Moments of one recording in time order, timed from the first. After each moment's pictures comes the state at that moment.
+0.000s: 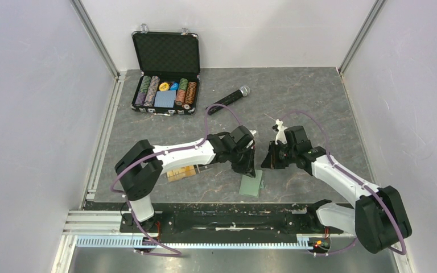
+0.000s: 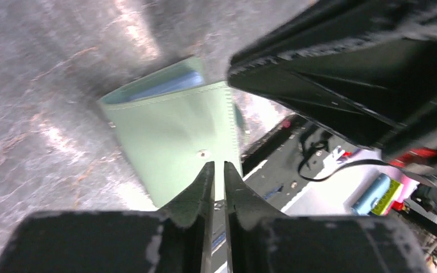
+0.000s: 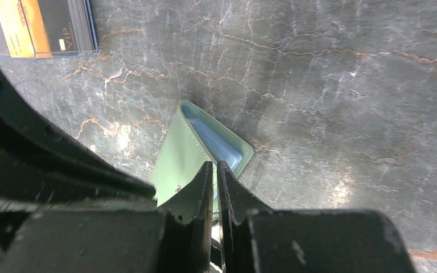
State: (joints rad) left arm -1.01 1.77 1.20 -0.35 0.28 -0.75; right arm 0.38 1.15 0.58 -0.34 -0.39 0.39
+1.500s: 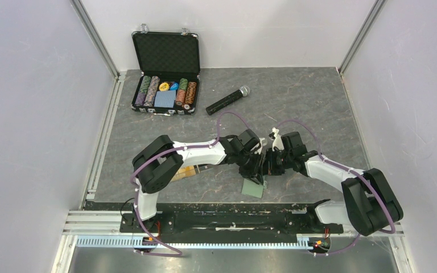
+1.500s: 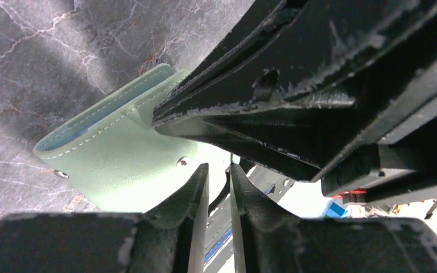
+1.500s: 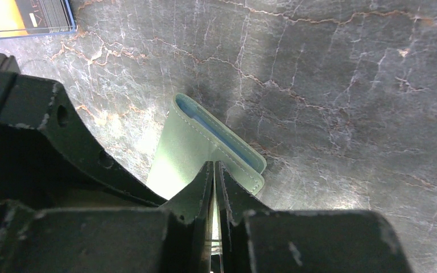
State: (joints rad) left arm -1.02 1.93 1.24 -0.27 0.45 -0.73; right arm 0.38 1.31 0.47 -0.16 -0.50 0.43
